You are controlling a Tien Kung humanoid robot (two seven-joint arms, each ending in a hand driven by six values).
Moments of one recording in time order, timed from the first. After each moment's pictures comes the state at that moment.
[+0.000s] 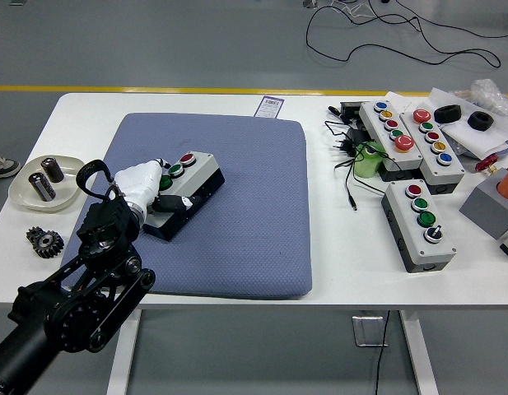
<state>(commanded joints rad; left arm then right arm) -0.48 0.07 -1.05 -1.20 2.27 -0.05 0.65 0.11 -0.03 1.67 0.18 -1.58 -0.17 -0.23</state>
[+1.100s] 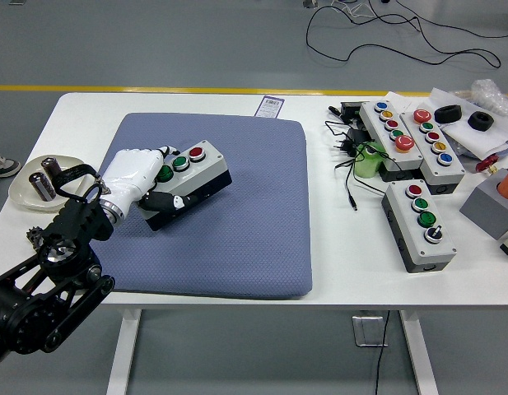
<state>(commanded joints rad) -0.49 0.29 -0.92 -1.20 2.27 0.18 0.16 0.10 -0.03 1.68 0.18 -1.59 -0.17 -0.23</state>
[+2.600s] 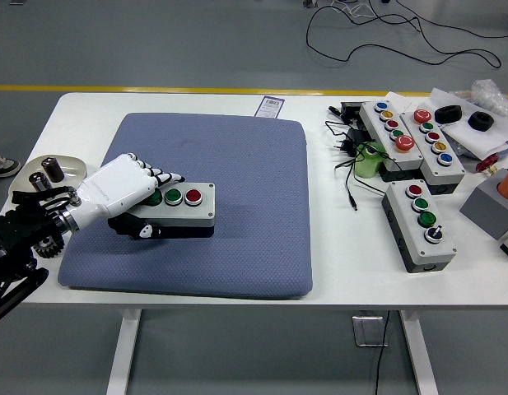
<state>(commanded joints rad) -0.61 0.52 -0.67 -1.02 2.27 0.46 -0.31 0.11 -0.03 1.67 0.18 -1.59 -0.17 -0.23</state>
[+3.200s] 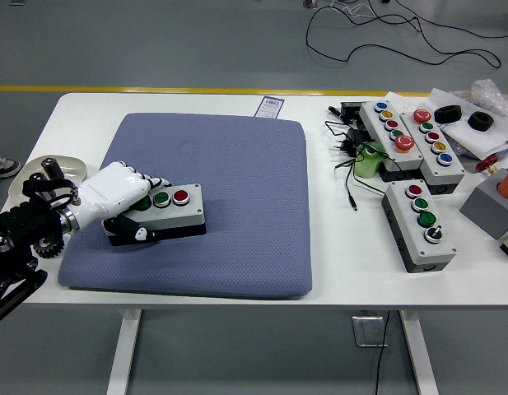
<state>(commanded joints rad) -0.60 0.53 -0.69 -1.04 2.27 0.22 -0.22 0.10 -0.03 1.67 0.18 -1.60 -0.17 -0.24</state>
